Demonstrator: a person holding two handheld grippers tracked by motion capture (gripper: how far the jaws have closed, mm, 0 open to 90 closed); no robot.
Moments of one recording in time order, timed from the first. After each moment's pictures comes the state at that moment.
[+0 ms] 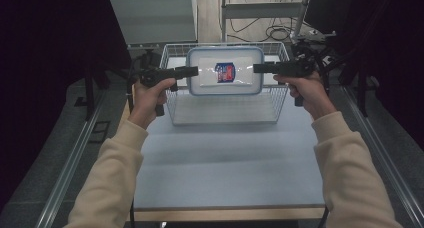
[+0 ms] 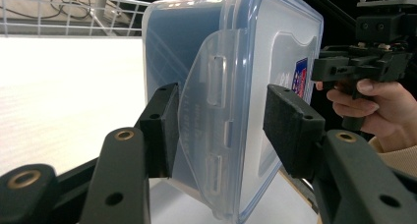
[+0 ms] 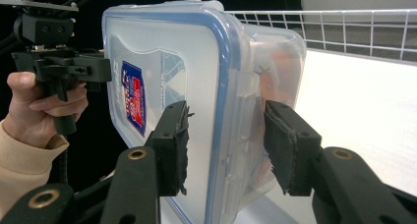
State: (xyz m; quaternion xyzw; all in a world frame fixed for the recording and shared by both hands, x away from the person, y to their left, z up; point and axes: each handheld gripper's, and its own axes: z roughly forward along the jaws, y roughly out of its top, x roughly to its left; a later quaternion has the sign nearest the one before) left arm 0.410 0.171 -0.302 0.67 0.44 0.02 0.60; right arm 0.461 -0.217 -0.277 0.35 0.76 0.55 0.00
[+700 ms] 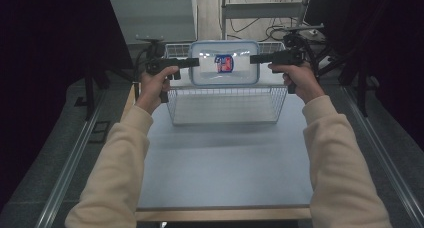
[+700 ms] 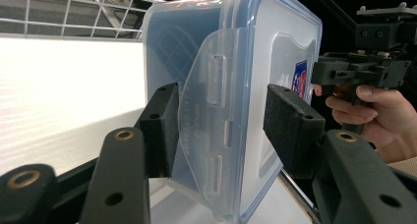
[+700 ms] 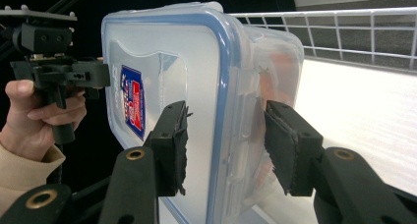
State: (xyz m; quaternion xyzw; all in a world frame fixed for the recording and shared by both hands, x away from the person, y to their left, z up) left arm 0.470 0.176 -0.317 0.66 0.47 -0.02 0.58; right arm 0.517 -0.212 -0.289 0.40 0.75 0.53 -0.03
